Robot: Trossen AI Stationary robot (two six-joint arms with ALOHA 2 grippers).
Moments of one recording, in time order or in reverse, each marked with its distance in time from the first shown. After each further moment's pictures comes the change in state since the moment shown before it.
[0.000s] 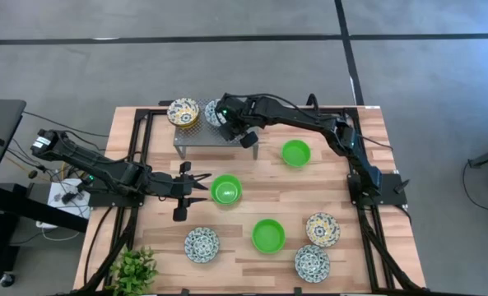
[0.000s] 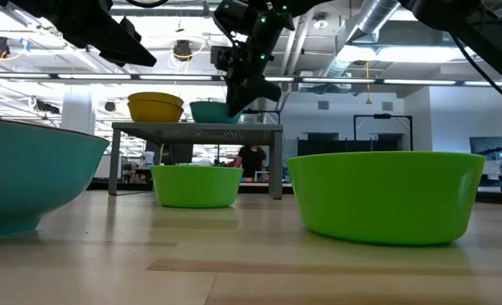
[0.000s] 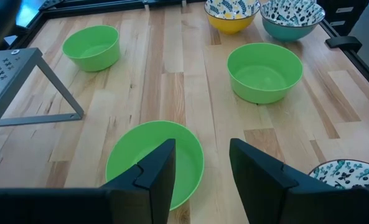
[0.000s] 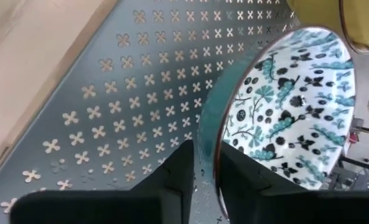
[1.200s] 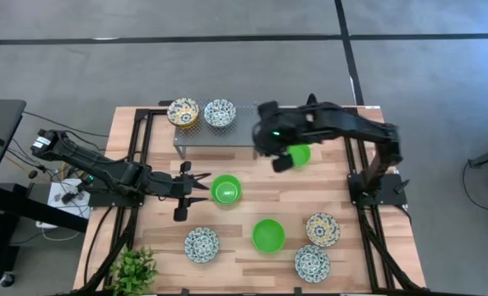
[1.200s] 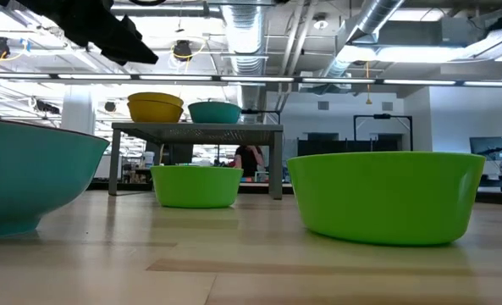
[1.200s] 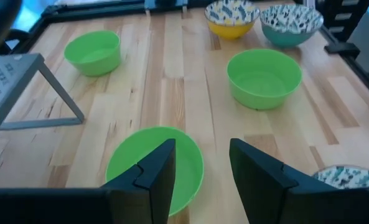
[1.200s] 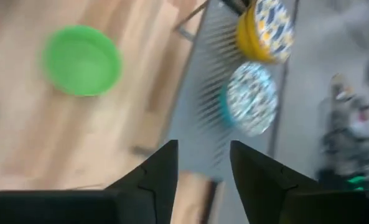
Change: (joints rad) left arm 0.000 0.000 0.000 0.024 -0.003 0.000; right arm 0.298 -0.429 0.000 -0.381 0.096 0.528
